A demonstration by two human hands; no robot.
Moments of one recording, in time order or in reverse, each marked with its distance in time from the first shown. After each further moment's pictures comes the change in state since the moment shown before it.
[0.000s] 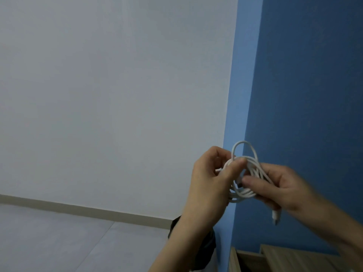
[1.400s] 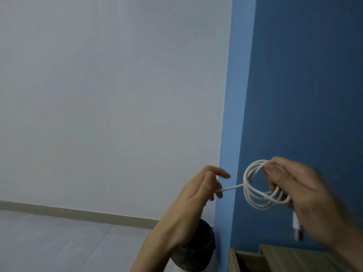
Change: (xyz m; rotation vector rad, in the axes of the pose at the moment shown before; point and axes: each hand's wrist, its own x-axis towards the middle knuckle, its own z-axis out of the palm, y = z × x) left_hand -0.004 -0.027 -0.034 0.236 -0.314 -0.051; right_hand -0.020 -0.001 -0.010 -0.306 0.335 -0.141
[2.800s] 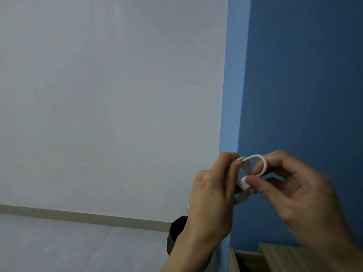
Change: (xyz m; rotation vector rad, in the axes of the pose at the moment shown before) left_hand 0.009 0.025 0.045 0.280 0.393 0.322; right_hand -0.008 -0.008 0.015 0.205 0.164 -0.190
